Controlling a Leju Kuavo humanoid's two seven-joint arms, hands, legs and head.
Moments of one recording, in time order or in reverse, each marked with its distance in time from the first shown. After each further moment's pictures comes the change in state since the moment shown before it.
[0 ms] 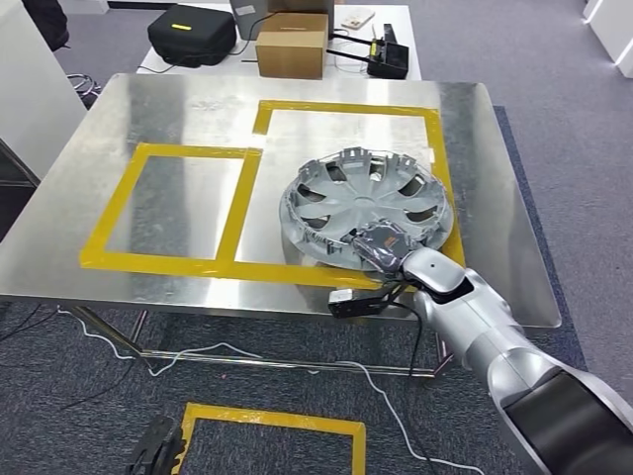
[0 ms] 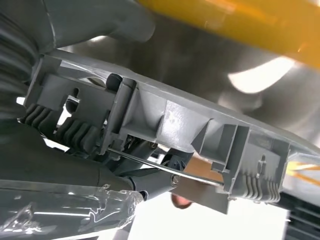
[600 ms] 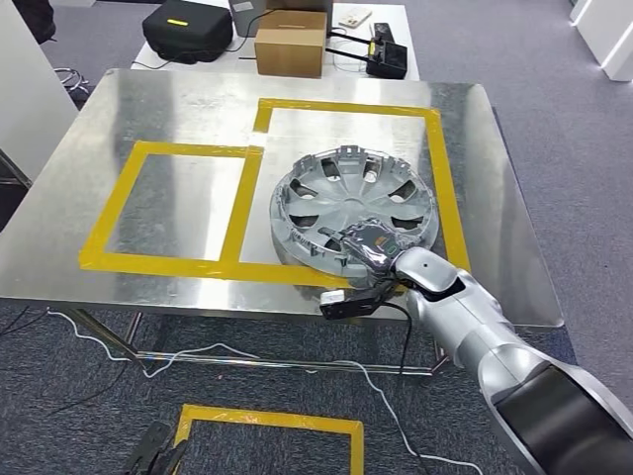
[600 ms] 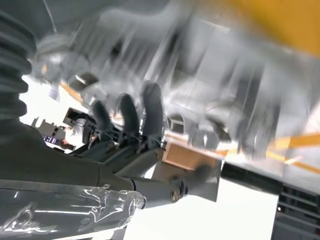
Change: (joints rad) left arm 0.015 0.009 -0.032 0.000 -0.005 0.017 0.003; right arm -0.016 0.026 0.016 0.036 -0.070 -0.064 -0.047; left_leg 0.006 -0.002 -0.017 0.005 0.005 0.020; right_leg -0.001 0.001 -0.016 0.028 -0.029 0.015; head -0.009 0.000
